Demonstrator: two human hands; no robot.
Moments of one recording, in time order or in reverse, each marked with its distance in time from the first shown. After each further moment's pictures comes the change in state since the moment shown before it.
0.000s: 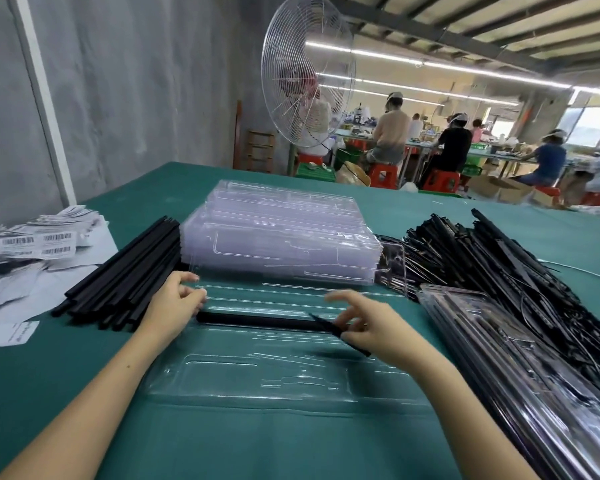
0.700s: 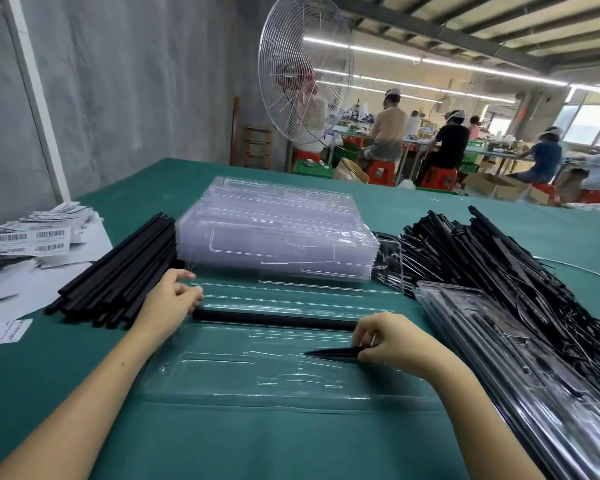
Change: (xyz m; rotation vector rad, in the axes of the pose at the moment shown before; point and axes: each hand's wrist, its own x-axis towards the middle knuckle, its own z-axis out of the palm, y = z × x) left_hand 0.000 -0.002 0.001 -0.019 -0.004 -0.025; right_hand -0.012 0.025 -0.008 -0.243 -0.084 0.117
